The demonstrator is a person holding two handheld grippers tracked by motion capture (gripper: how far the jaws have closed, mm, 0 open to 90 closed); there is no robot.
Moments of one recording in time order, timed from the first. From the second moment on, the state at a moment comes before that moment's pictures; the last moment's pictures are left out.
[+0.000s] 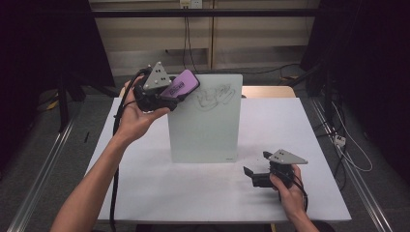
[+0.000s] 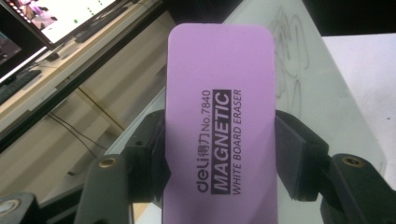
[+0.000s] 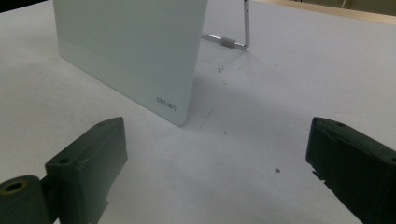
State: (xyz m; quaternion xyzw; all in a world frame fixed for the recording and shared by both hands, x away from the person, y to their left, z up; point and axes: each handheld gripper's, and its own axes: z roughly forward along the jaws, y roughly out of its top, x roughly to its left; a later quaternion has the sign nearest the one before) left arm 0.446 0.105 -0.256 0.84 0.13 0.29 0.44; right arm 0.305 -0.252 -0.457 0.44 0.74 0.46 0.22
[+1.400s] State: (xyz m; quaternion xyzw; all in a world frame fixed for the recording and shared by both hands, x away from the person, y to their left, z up) left arm 0.444 0.110 -0.265 0.84 0.16 0.26 0.44; right arm 0.304 -0.252 -0.457 0.44 0.74 0.46 0.22
